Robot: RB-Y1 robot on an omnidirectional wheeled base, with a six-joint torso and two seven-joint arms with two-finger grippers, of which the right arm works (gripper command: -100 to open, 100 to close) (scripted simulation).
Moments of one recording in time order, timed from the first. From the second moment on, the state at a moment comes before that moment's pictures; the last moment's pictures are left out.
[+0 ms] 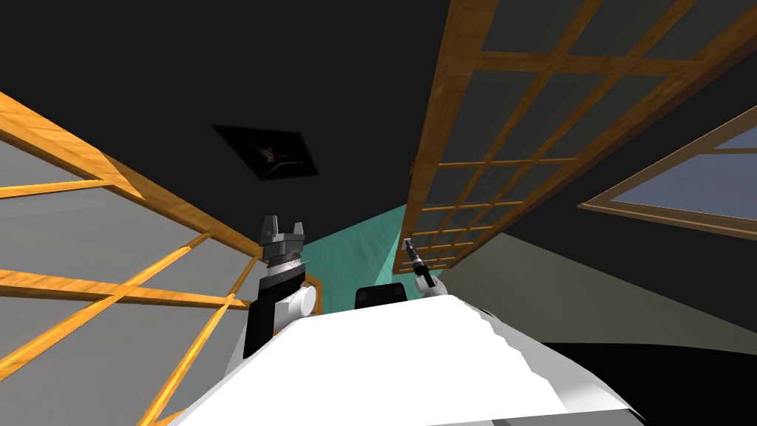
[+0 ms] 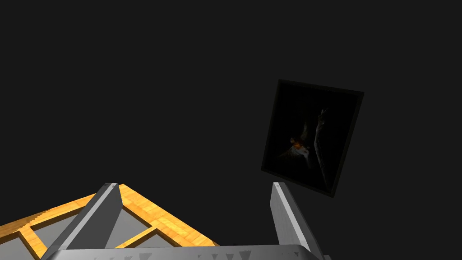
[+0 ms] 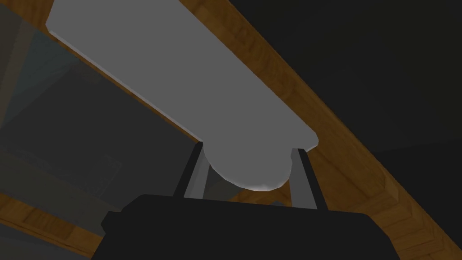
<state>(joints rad) -0.05 -0.14 0.02 -0.67 -0.03 -0.87 0.60</state>
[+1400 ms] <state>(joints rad) -0.09 -0.13 0.08 -0.64 -0.14 -0.89 0.27</state>
